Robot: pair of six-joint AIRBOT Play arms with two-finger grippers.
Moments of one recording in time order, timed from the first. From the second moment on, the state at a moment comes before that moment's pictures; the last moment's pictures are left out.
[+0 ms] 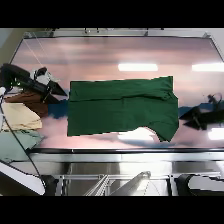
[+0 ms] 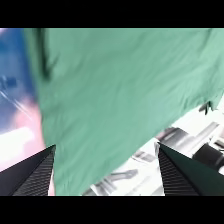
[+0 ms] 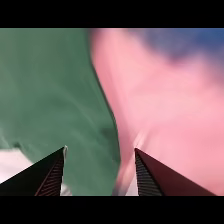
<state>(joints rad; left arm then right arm) 0.28 -1.88 1.56 -2.29 1.63 1.86 -0.62 -1.49 0.83 -0.87 1.30 1.12</state>
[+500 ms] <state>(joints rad) 0.34 -1.76 1.12 -2.30 1.54 1.92 -0.50 -1.42 0.58 -0.73 1.15 1.05</state>
